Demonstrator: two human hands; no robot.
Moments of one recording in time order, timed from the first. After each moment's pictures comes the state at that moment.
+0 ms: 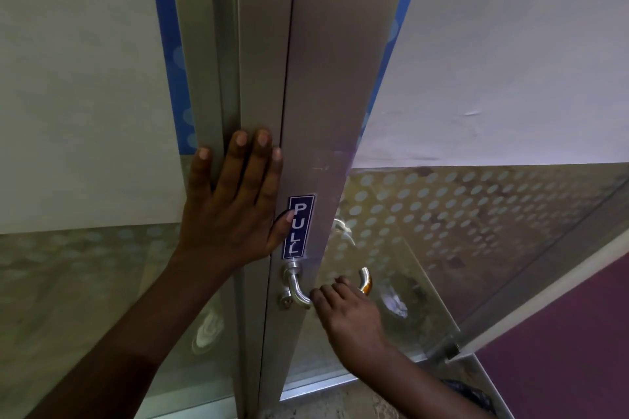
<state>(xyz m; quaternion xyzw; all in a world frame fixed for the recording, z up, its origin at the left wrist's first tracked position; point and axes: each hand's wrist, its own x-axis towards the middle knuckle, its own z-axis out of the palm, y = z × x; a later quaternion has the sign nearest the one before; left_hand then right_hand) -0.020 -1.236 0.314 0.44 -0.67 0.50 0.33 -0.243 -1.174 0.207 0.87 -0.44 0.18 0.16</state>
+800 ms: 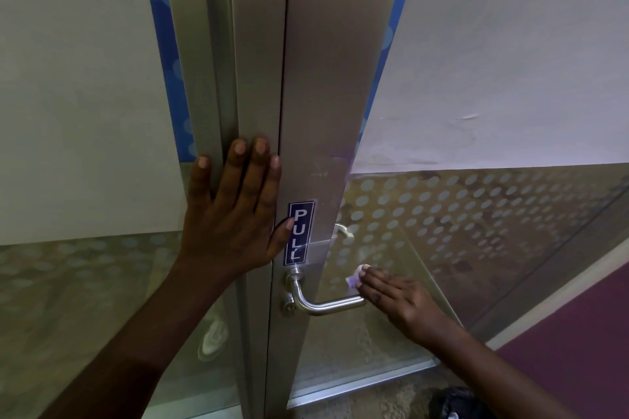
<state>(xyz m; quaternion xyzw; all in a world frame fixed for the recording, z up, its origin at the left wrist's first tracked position) -0.020 -1.235 0.315 0.44 -0.67 0.50 0.33 -0.340 -1.210 0.217 0.91 -0.28 0.26 0.14</state>
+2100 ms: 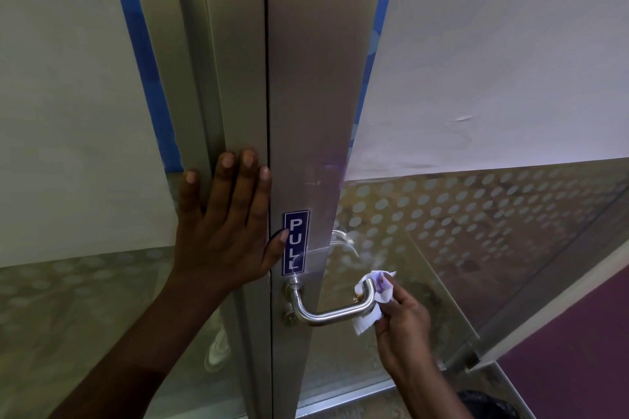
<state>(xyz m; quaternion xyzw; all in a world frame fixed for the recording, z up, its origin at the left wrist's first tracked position) -0.021 -1.232 0.317 0.44 -0.67 0.50 0.33 -0.281 -1.194 0.193 0.16 -0.42 0.68 -0.59</state>
